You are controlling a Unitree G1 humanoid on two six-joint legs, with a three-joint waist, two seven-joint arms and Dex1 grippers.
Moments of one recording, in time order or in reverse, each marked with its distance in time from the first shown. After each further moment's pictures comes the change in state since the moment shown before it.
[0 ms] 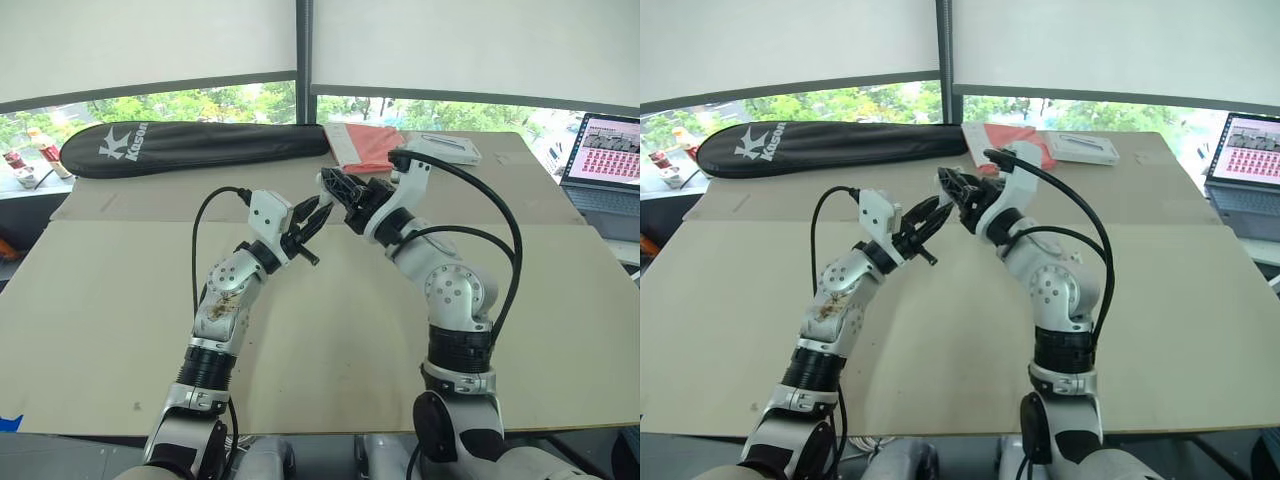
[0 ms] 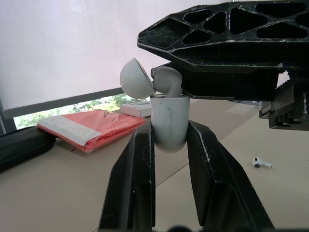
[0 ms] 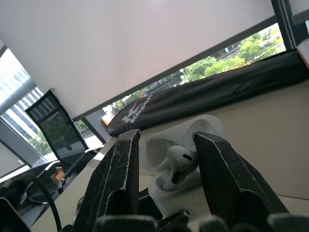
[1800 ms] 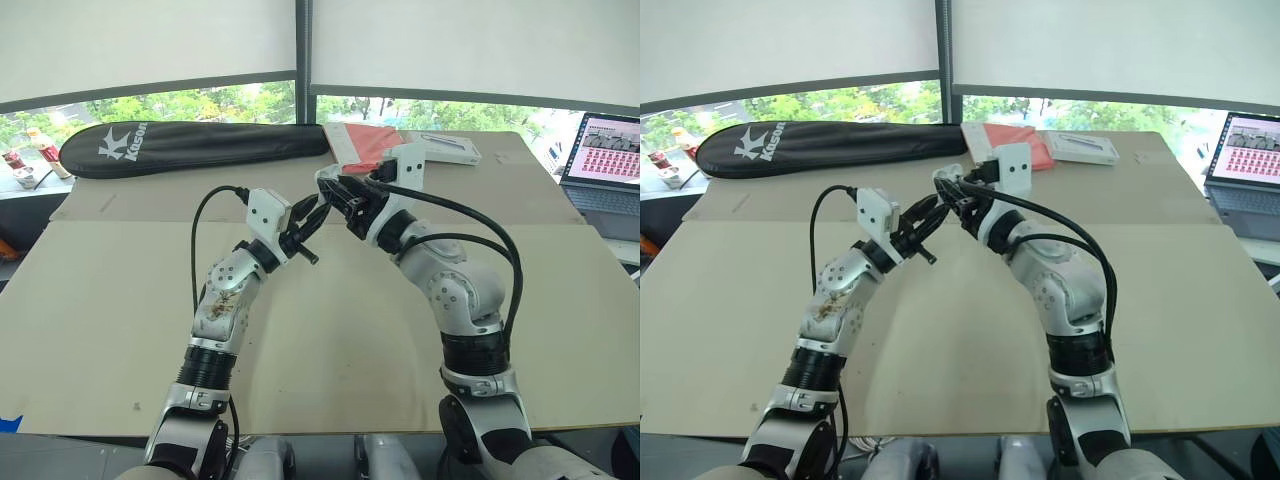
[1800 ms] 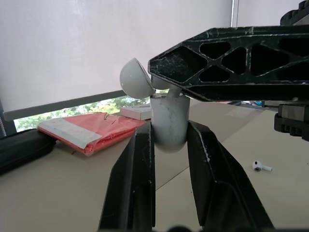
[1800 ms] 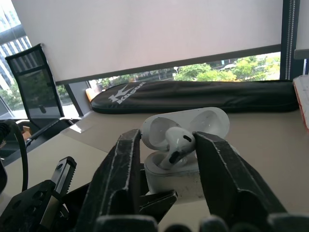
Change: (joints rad) left arm -0.001 -0.006 0.013 -0.002 0.000 -0.002 -0.008; right arm 0.038 -0.157 0.202 -0.044 -0.124 -0.096 0.120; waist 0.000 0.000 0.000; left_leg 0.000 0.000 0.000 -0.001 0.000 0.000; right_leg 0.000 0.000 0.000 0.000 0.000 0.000
